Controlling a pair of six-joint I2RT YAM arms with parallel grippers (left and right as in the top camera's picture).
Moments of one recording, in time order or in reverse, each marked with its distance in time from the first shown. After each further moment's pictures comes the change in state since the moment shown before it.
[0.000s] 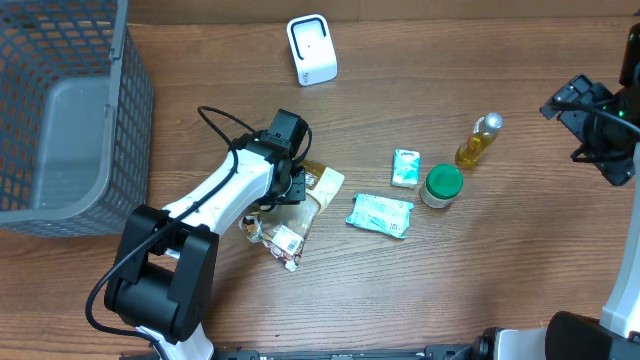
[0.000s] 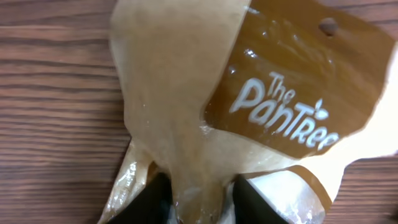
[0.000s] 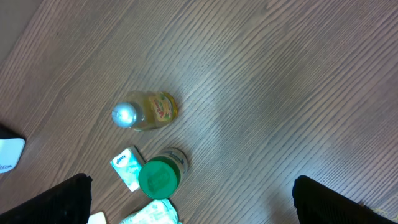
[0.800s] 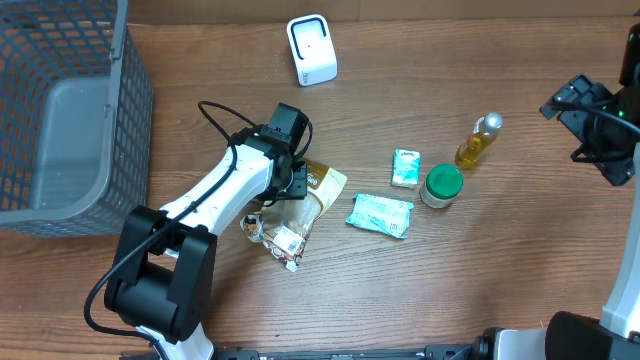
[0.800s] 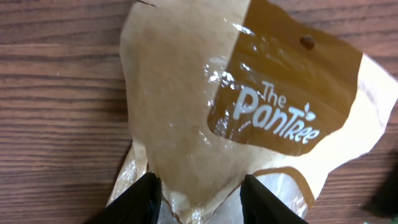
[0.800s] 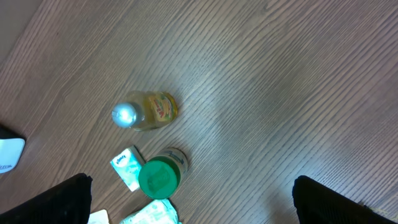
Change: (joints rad) left arm 0.000 0.000 0.044 -0.020 0.039 0.017; right arm 0.000 0.000 0.000 0.000 0.000 0.000
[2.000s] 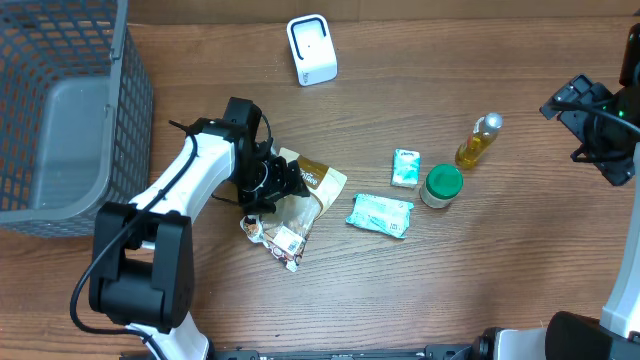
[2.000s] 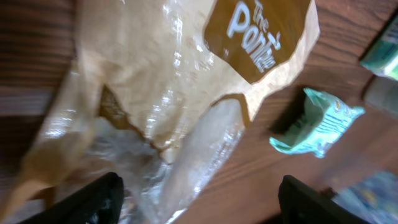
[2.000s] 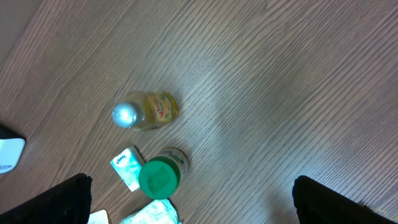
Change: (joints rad) left arm 0.191 0.004 0.011 -0.149 0.485 0.005; right arm 0.000 0.000 0.000 0.000 0.000 0.000
